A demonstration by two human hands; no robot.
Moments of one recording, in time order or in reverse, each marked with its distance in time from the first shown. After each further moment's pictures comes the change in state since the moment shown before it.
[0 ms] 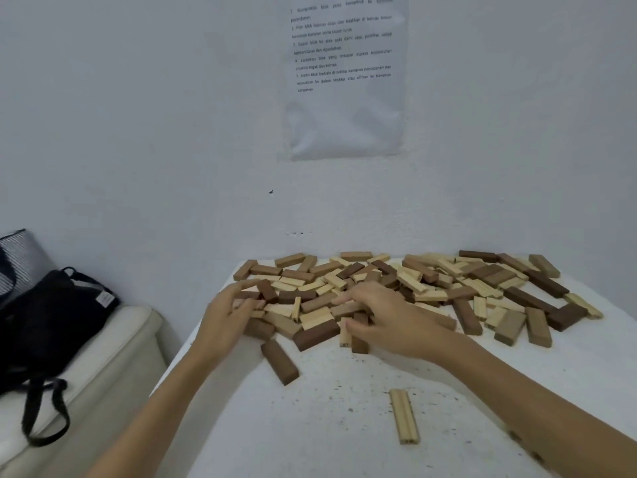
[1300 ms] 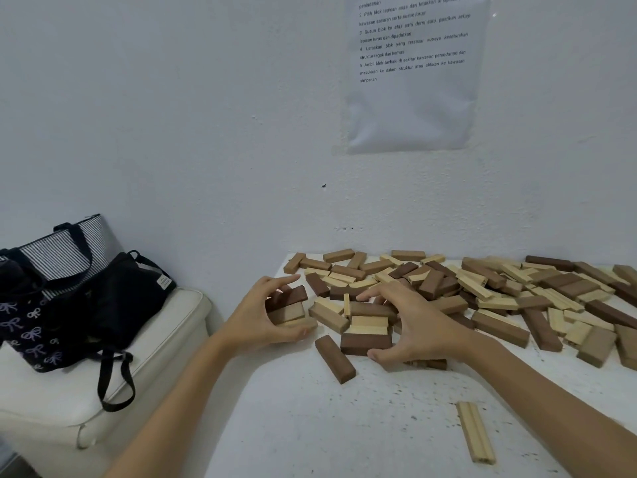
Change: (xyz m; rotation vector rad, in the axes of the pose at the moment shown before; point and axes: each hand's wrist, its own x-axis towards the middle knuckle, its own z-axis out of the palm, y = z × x) left_hand 0.008 -0.037 -0.047 0.195 -0.225 0.103; right_hand 0.037 0.010 0.034 0.052 -0.119 -0.046
